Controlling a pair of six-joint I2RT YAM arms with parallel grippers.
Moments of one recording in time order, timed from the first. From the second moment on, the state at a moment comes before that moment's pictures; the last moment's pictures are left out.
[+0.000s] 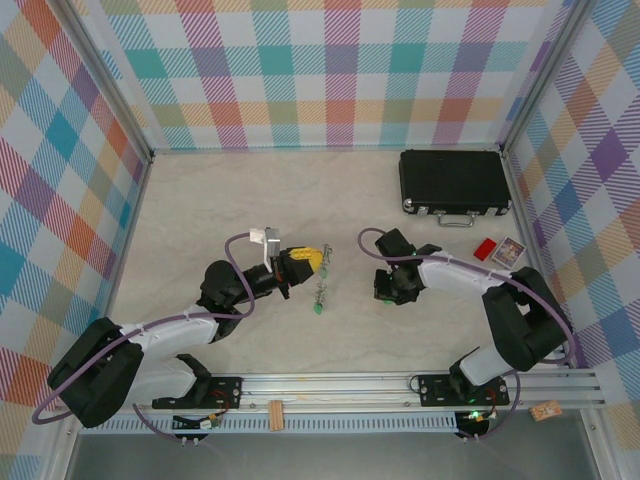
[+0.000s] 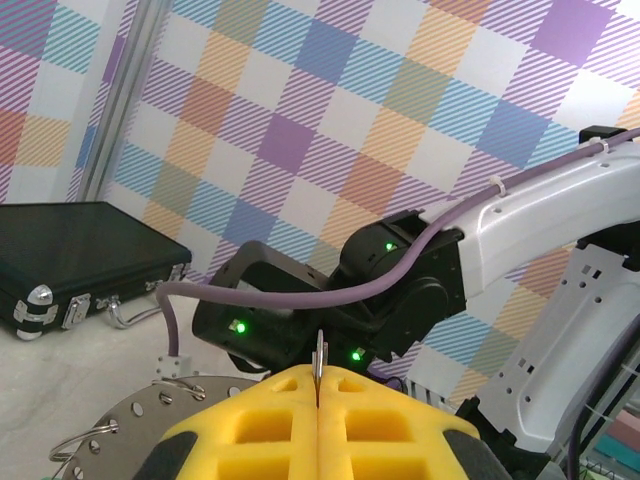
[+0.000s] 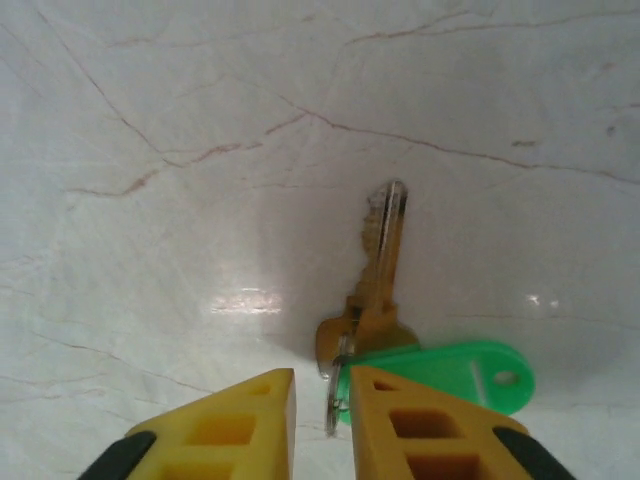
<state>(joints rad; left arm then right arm) -0.66 1.19 0.36 1.10 0.56 -0.57 0.58 1.51 0.81 -0.63 -0.10 0.67</state>
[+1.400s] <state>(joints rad) -0.67 1.19 0.33 1.15 0.56 -0.60 0.46 1.93 1.31 -1.13 -0.26 0.33</state>
